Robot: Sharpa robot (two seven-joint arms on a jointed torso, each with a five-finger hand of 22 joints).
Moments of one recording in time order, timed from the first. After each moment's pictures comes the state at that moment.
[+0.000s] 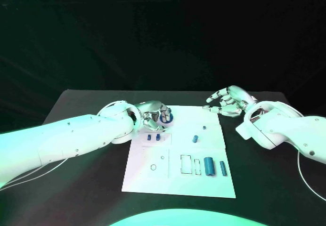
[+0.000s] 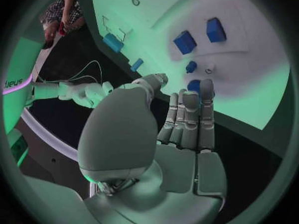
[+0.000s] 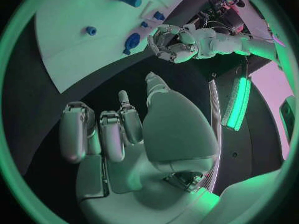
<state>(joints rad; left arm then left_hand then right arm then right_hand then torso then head) 1.18 -0.67 -0.07 1.39 -1.30 -0.18 -0.04 1.44 -0.28 0.46 0.21 0.33 0.62 0.18 0.62 0.43 0.73 0.13 0.71 0.30 1.11 0.06 1.22 0.79 0.17 0.88 0.16 1.01 0.70 1.28 -0.91 -0.16 1.58 -0.94 -0.50 -0.09 1.31 -0.15 0.02 0.29 0.30 0.86 0.16 0.26 0.26 1.41 0.08 1.39 1.31 1.46 0.01 1.54 1.31 0.05 1.46 0.11 1.34 1.31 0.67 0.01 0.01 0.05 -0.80</state>
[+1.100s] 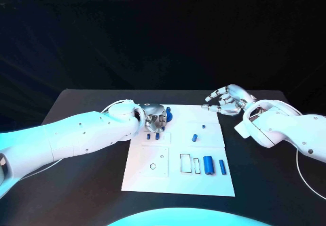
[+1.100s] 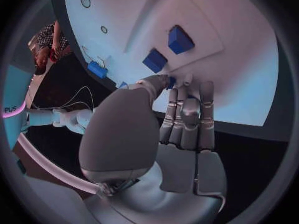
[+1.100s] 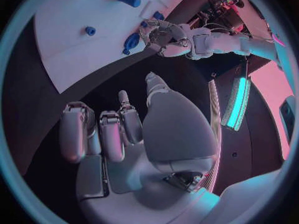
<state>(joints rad) 1.17 -0.59 -0.07 1.29 -1.49 -0.05 -0.10 1.47 -0.26 0.49 0.20 0.33 0.80 0.16 0.54 0.31 0.87 0.10 0.66 0.19 1.24 0.04 1.36 0.90 0.17 0.93 0.14 1.09 0.78 1.28 -0.91 -0.16 1.58 -0.94 -0.50 -0.08 1.31 -0.15 0.02 0.29 0.30 0.86 0.16 0.26 0.26 1.41 0.08 1.39 1.31 1.46 0.01 1.54 1.31 0.05 1.46 0.11 1.34 1.31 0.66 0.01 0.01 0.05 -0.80</state>
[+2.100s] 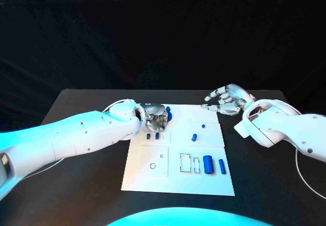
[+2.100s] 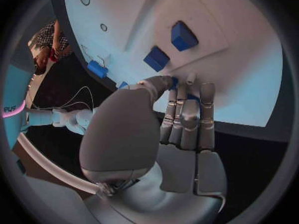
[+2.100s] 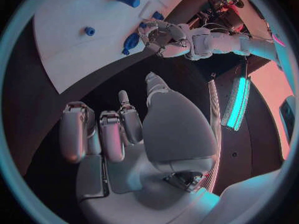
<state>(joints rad) 1.17 -0.58 -0.07 1.28 -1.49 -0.05 -0.10 1.48 -0.26 0.53 0.18 0.33 0.83 0.16 0.50 0.29 0.90 0.10 0.59 0.16 1.26 0.03 1.38 0.90 0.17 0.95 0.13 1.12 0.81 1.28 -0.91 -0.16 1.58 -0.94 -0.50 -0.08 1.31 -0.15 0.02 0.29 0.30 0.86 0.16 0.26 0.26 1.41 0.08 1.39 1.31 1.46 0.01 1.54 1.31 0.05 1.46 0.11 1.34 1.31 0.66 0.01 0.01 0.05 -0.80</state>
